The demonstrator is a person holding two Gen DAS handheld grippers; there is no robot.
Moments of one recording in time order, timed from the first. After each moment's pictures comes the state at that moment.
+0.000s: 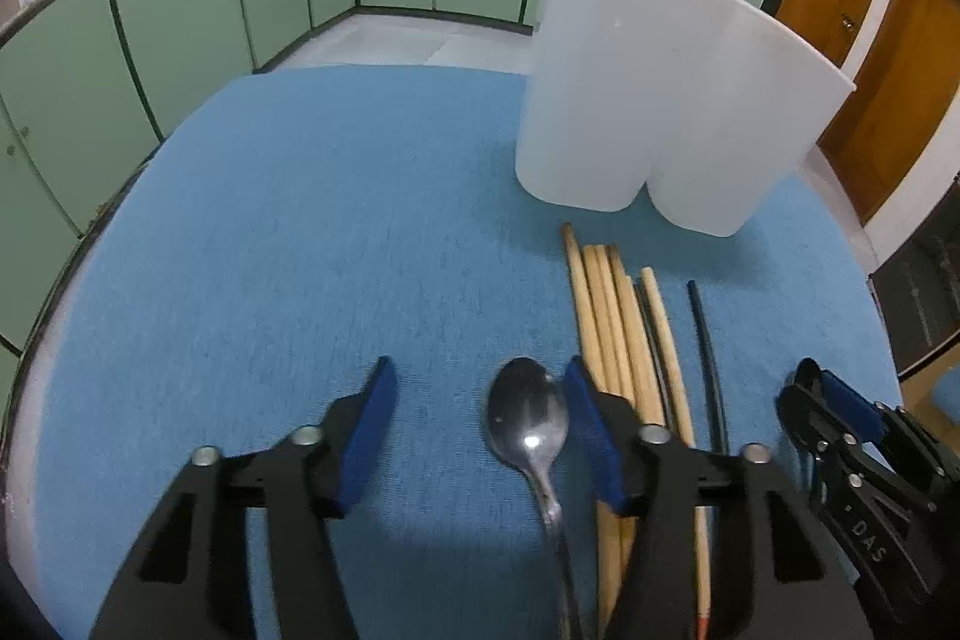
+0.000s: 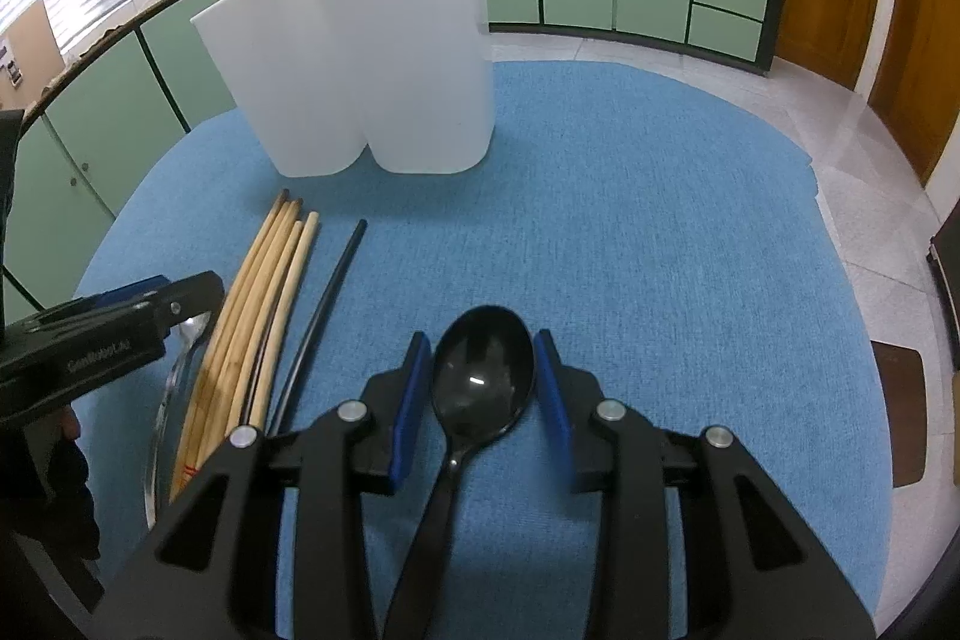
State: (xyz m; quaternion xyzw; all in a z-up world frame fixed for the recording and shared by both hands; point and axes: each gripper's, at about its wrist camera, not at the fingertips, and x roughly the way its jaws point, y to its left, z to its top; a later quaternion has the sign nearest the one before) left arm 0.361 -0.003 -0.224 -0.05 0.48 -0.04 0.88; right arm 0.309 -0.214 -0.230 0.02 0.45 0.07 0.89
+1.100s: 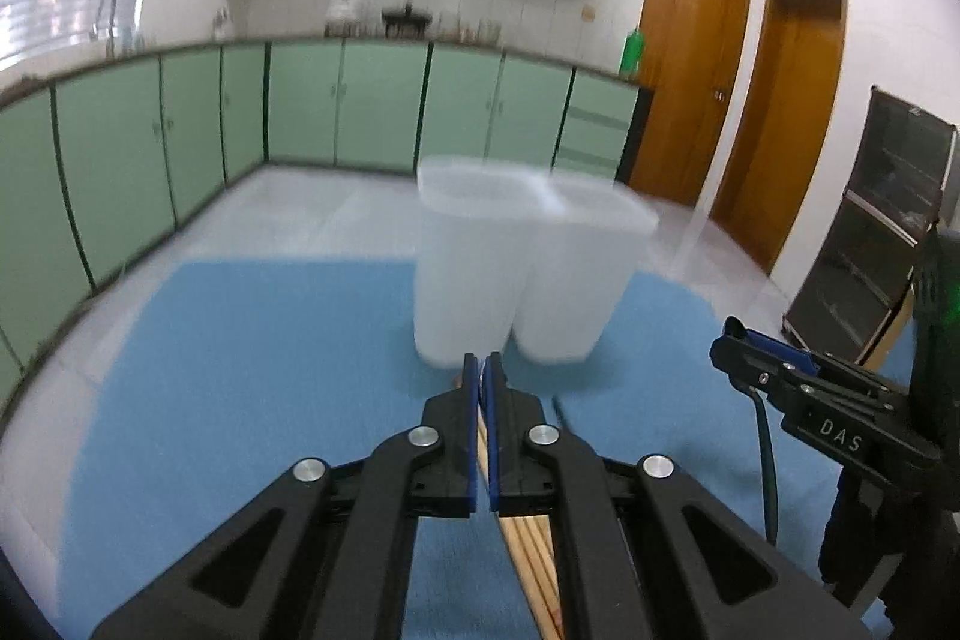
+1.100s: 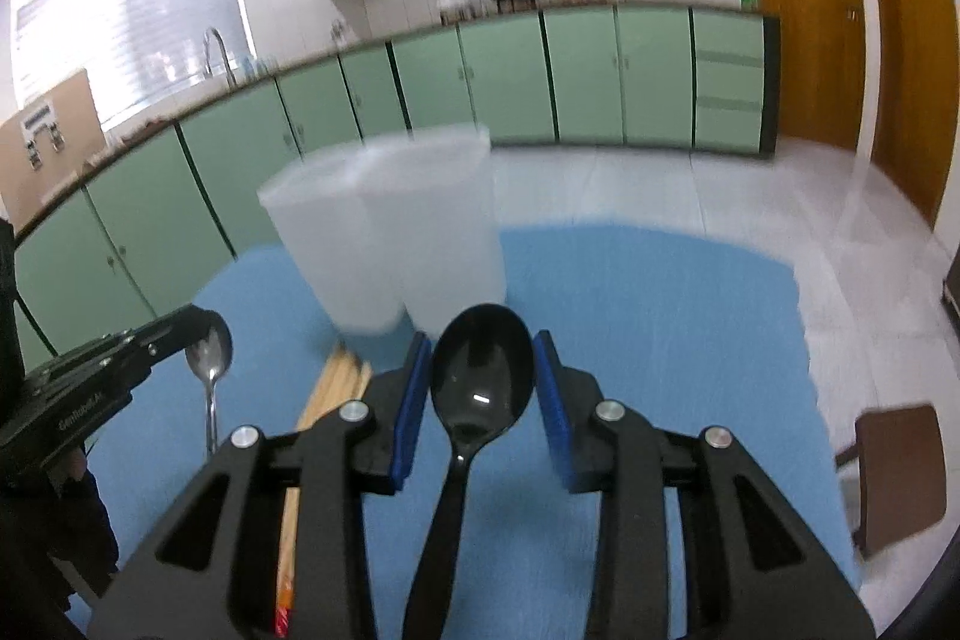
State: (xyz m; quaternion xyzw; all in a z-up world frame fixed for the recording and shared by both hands) left arm 0.309 0.019 -0.155 -0.03 0.27 -0.16 0.95; right arm 0.297 -0.235 -0.157 0.06 0.29 0.09 0.95
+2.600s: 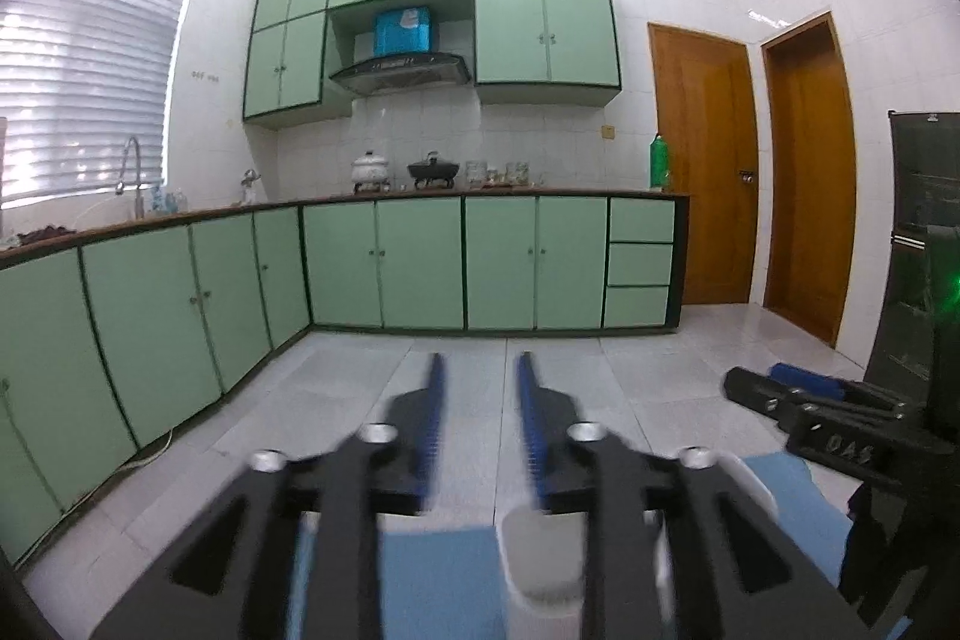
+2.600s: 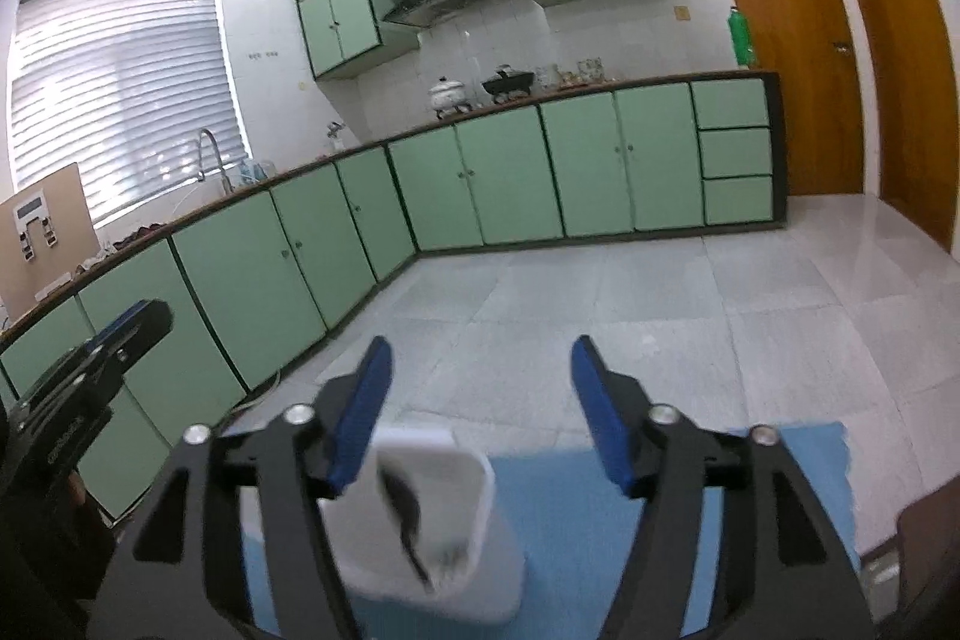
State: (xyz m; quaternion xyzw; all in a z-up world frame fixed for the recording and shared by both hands) left arm 0.406 0.004 -0.084 0.02 0.12 -0.10 0.99; right arm 0.418 -0.245 -0.110 0.10 0.21 0.07 0.97
